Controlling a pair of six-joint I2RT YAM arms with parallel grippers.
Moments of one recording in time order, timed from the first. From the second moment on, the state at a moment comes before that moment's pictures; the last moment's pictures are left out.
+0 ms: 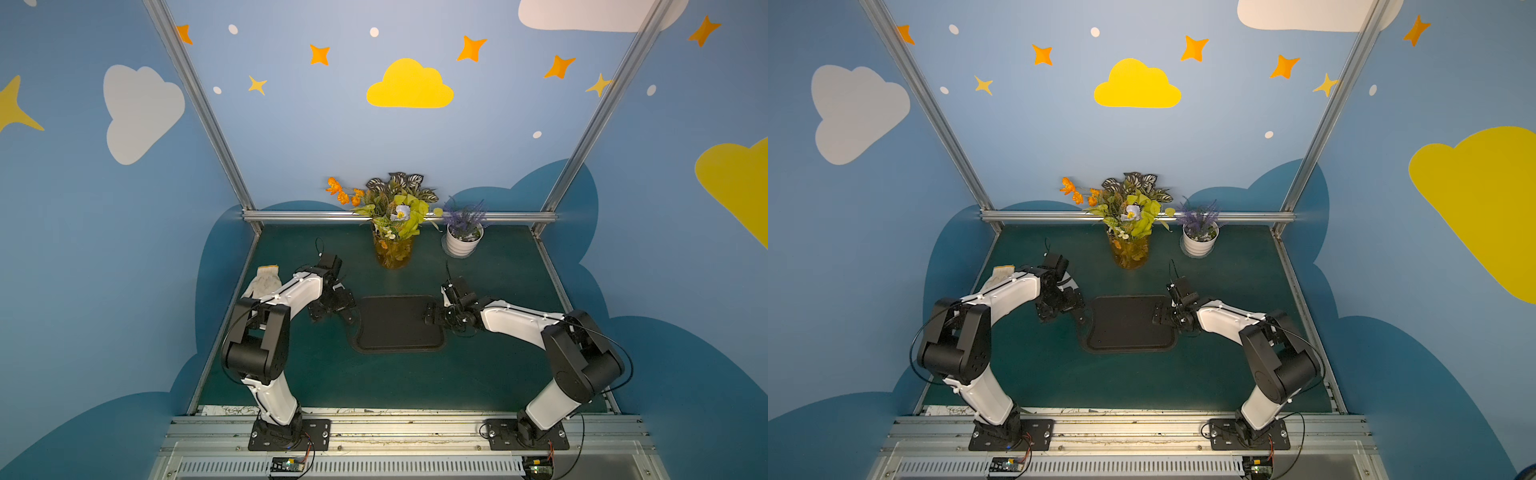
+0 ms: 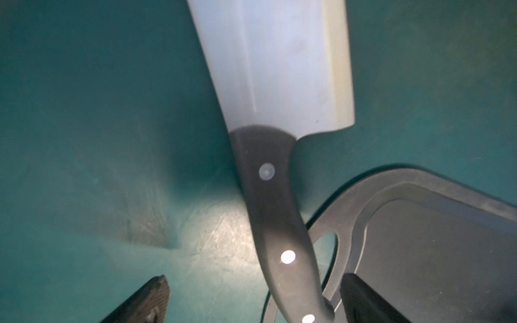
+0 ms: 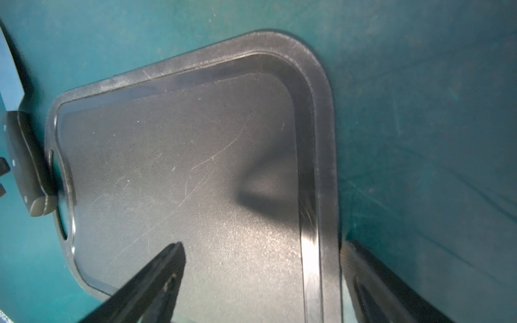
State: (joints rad) left arm -0.21 1.76 1.16 -0.77 0.05 -0.60; right arm 0.60 1.65 0.87 -0.28 -0.13 0.67
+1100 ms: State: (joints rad) left arm -0.18 1.82 1.21 -0.82 0.05 -0.57; right arm 0.66 1.63 0.84 -0.29 -0.07 0.71
